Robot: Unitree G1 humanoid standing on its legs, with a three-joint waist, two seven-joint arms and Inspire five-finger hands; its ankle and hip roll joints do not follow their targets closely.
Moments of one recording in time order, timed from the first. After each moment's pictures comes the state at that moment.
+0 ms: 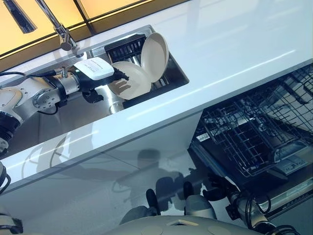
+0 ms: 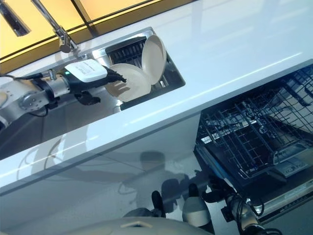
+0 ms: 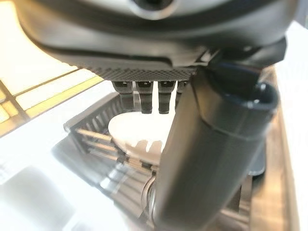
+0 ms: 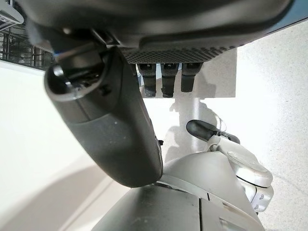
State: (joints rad) left arm -0.90 1.19 -0.75 0.54 0.51 -0.59 -0.07; right arm 0.03 -0.43 0.23 1.00 0.00 -0.19 0.09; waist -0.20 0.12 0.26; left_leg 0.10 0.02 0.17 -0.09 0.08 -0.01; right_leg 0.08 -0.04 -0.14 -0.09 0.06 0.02
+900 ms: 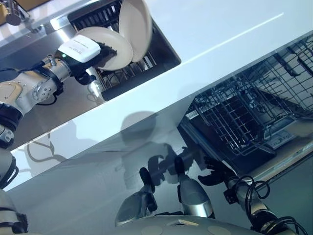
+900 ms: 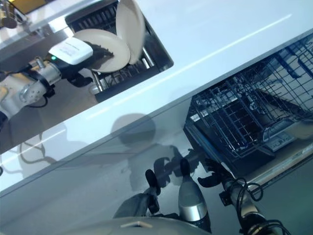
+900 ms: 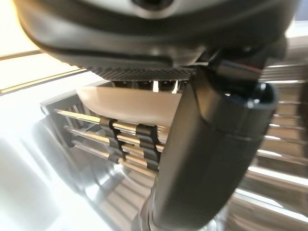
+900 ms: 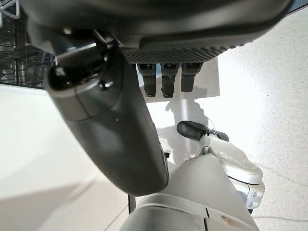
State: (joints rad) left arm -1.08 1.10 -0.79 0.77 0.58 -0.47 0.21; right arm -0.05 -0.46 0.24 0.91 0.06 -0.22 0.11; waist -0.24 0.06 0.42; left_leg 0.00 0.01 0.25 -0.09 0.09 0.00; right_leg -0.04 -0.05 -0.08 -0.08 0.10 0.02
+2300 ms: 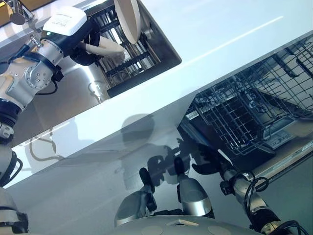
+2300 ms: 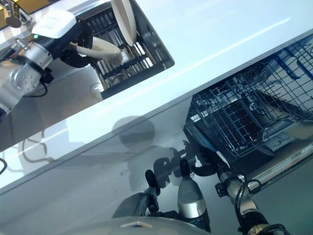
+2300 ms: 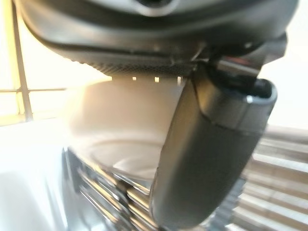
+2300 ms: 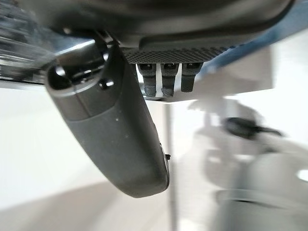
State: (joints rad) left arm -0.91 1.11 -0.56 0.60 0.23 -0.40 0.13; right arm 0.01 -0.46 0.20 0.60 0.14 -0.26 0.12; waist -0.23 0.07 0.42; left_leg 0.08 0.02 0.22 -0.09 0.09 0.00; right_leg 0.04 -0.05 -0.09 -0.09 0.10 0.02
